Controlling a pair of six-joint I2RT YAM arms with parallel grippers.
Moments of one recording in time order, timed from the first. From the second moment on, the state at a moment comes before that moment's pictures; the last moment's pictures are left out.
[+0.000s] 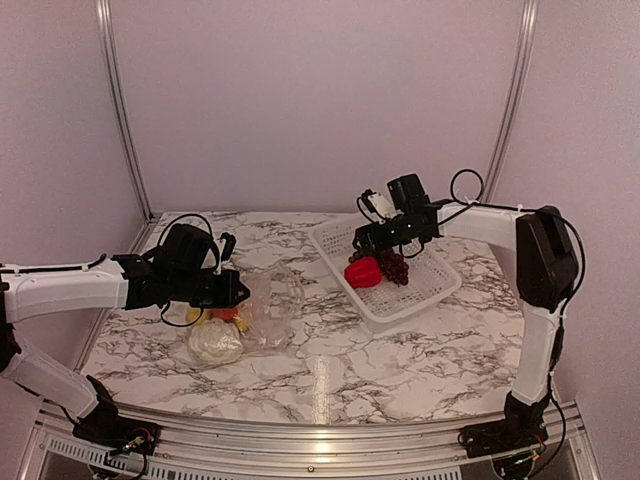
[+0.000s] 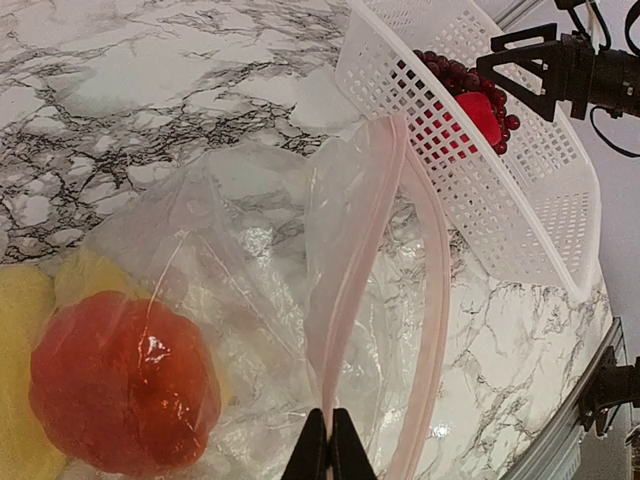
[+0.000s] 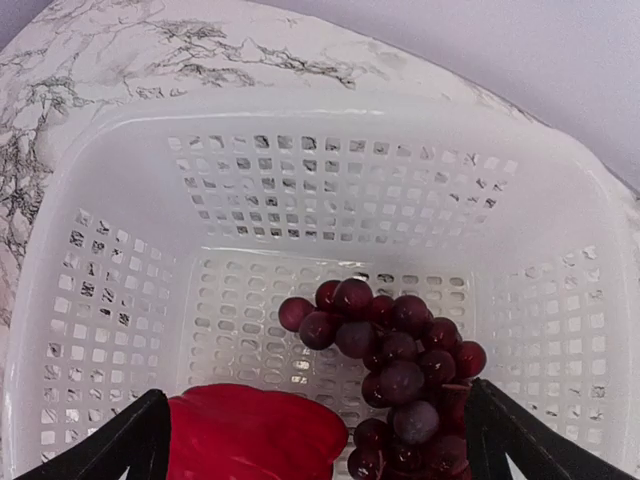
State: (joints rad) left arm -0.71 1.36 0.83 -0.20 0.07 -0.57; right arm 0.46 2.00 1.53 -0.31 -0.10 -0.04
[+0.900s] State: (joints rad) left arm -0.71 1.32 0.90 -0.20 0.09 -0.56; right arm 0.81 1.91 1.51 -0.10 -0.56 0.29
